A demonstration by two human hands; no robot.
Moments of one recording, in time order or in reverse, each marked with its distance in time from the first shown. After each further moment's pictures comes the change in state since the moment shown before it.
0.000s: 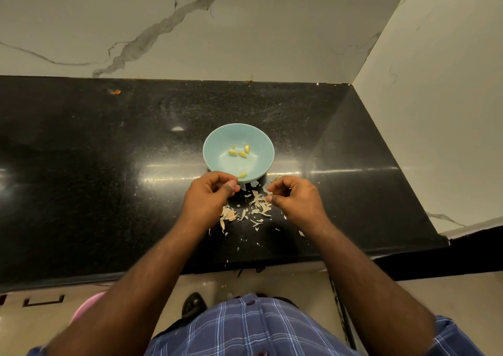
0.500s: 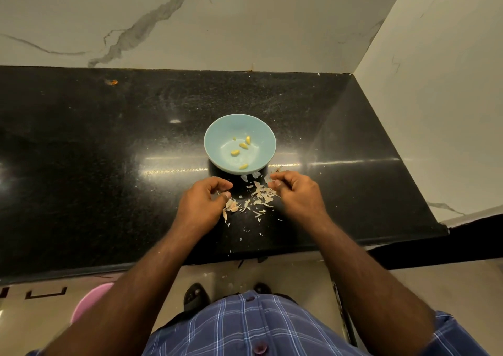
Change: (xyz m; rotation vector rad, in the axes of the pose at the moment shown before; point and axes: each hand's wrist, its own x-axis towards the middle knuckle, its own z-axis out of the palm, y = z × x) left_hand -0.014 -0.011 -0.013 0.422 -0.020 0.008; right_hand -0.009 0.002 0.009 -0.040 0.048 -0.022
